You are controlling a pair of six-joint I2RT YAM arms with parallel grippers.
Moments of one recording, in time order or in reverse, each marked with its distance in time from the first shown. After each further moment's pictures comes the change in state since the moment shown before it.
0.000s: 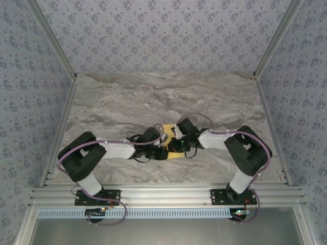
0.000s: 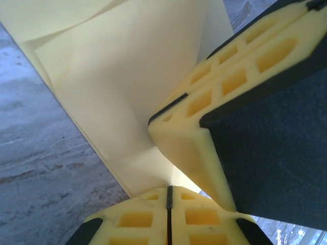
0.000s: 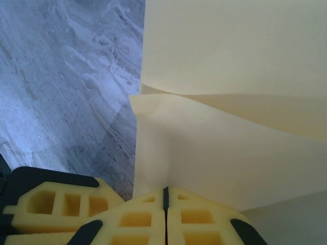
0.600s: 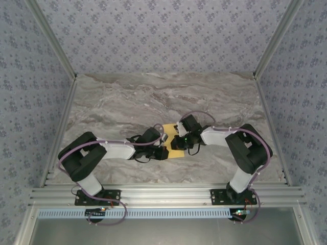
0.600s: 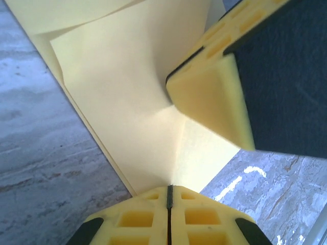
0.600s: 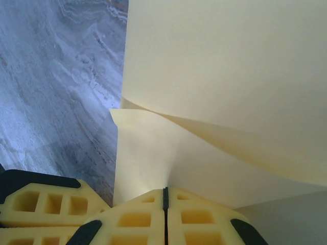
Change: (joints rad) left arm -0.005 0.002 -0.014 0.044 -0.014 -0.011; right arm -0.110 0.011 0.013 -0.043 -0.054 -0.115
